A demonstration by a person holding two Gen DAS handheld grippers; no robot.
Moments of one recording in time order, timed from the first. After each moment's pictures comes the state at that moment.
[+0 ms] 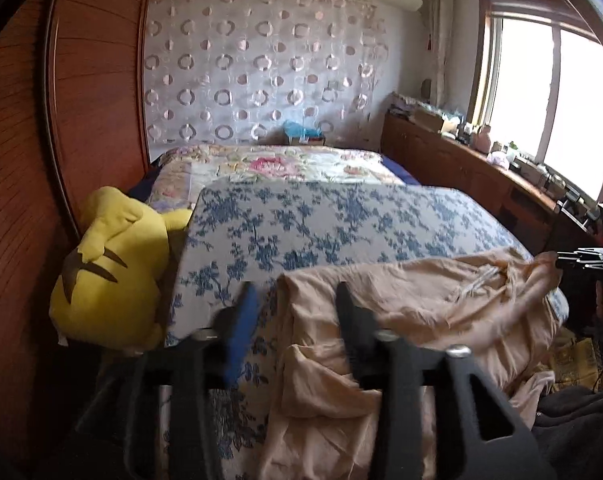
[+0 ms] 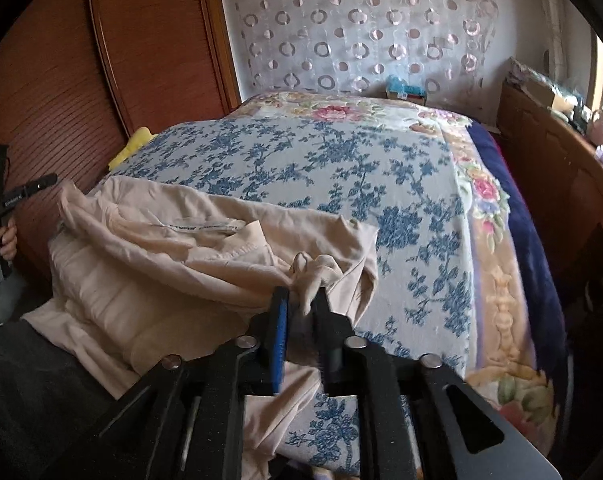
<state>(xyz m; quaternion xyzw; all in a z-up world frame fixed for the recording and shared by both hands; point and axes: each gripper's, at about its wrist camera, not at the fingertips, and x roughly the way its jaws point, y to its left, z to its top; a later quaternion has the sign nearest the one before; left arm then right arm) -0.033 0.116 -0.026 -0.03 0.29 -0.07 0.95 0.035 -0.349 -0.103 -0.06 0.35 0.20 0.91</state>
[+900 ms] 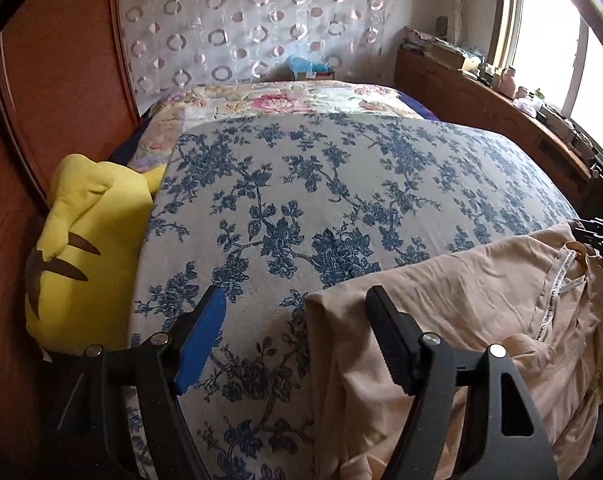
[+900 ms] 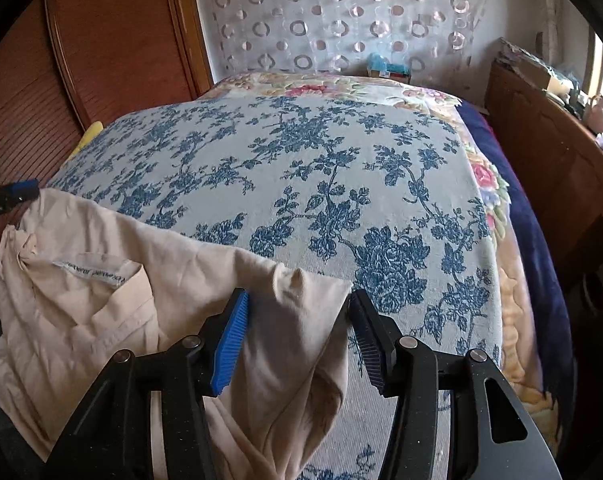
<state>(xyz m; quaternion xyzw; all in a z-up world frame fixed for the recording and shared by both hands) 0.091 0.110 -0.095 0.00 0.41 -0.06 0.91 0.139 -0.335 -0.150 -0.04 0.39 0.17 0.90</state>
